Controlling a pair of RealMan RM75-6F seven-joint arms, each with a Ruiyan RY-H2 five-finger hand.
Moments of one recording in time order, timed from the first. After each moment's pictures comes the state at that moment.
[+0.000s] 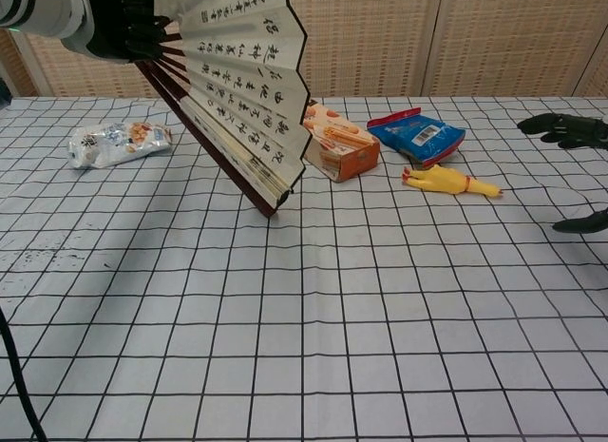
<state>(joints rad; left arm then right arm) -0.90 -1.36 -0.73 -1.56 0.00 0.74 -0.33 0.46 -1.33 0.07 -1.36 -1.47 1.05 0.43</state>
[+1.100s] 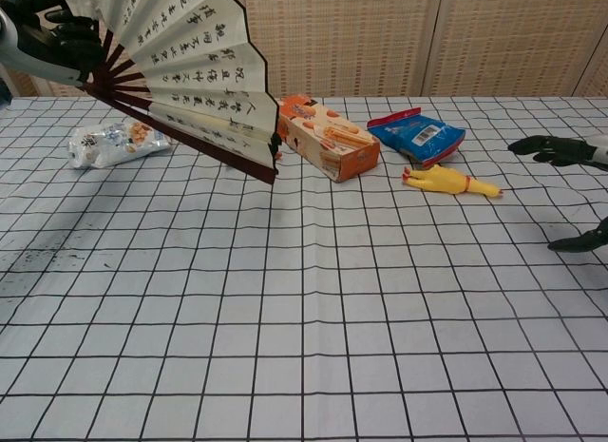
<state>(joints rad) -0.84 -1.20 -0.60 -1.20 -0.39 0.09 -0.74 0.47 -1.34 0.06 -1.37 -1.43 0.99 0.34</state>
